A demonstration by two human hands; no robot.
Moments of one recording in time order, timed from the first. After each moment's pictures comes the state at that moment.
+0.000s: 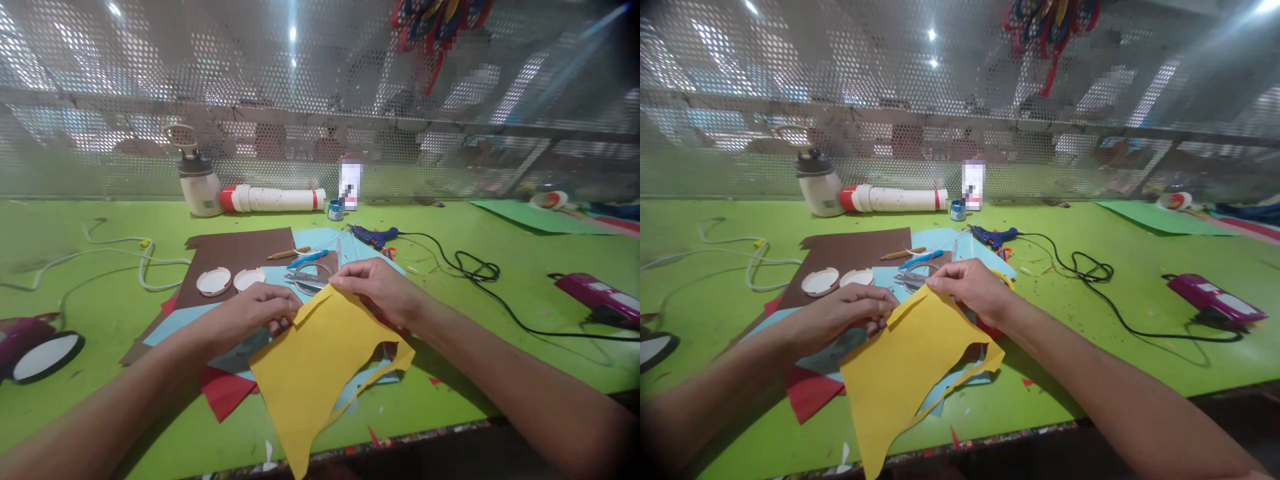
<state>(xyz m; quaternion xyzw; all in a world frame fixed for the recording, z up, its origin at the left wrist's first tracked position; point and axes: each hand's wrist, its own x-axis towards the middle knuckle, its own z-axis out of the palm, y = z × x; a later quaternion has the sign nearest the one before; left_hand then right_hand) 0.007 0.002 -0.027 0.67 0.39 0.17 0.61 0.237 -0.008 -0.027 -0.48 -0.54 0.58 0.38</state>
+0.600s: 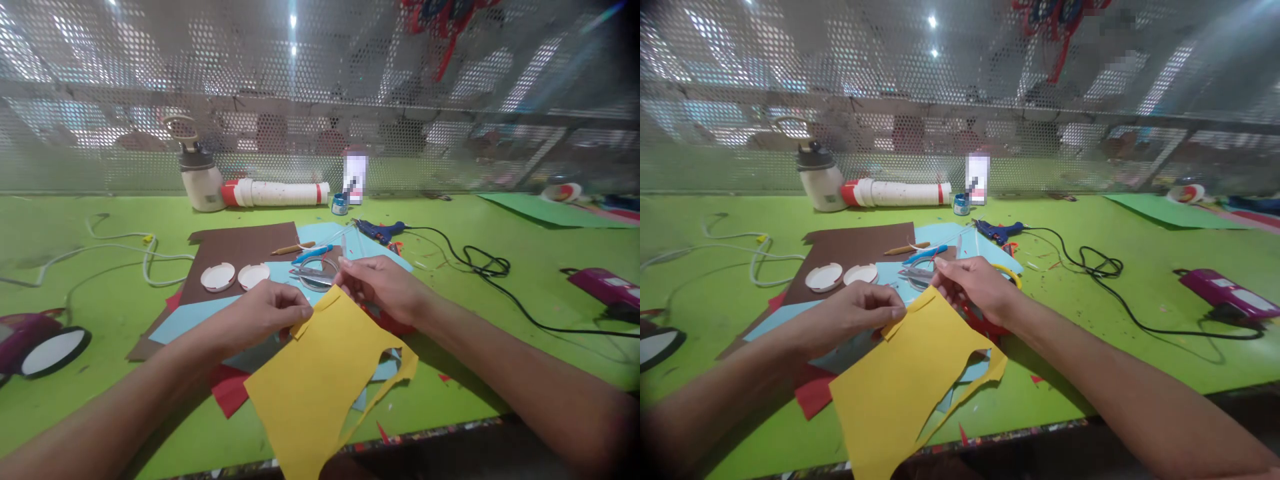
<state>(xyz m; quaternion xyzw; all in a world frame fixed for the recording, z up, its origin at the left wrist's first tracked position) 0.011 -0.001 -0.032 0.69 0.39 0.16 0.58 0.234 -0.005 -0.035 -0.45 -0.53 0.61 0.39</state>
